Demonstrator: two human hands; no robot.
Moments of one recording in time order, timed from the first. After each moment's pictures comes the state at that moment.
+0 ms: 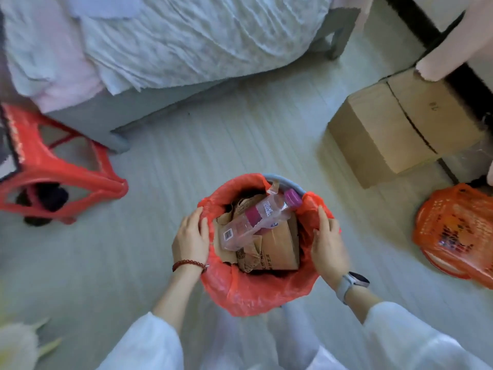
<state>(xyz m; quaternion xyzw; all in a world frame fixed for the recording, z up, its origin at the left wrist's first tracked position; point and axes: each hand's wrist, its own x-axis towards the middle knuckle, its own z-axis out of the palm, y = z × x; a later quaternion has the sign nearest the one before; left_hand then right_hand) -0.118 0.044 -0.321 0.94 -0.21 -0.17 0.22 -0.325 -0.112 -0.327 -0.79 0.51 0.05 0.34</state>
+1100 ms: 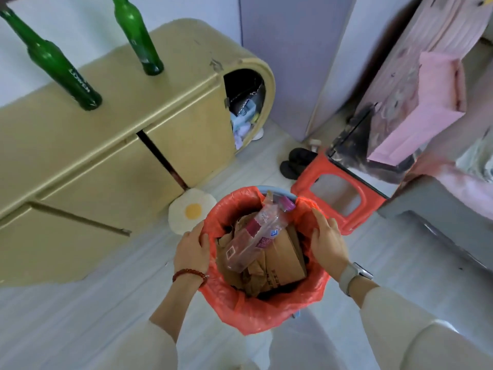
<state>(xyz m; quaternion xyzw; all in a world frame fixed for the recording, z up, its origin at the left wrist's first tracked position) 0.114 0.713 -0.264 0.88 0.37 -0.04 0.31 0.232 0.471 -0.267 -0.94 -0.06 0.19 0.27</state>
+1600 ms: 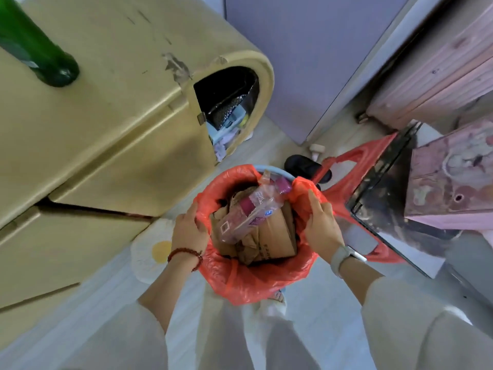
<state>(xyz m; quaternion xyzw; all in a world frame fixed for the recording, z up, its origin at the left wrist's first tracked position) 0.415 0.829 -0.400 0.85 0.37 -0.11 0.36 0.517 0.588 -0.389 -0.95 -0.02 0.24 0.21</state>
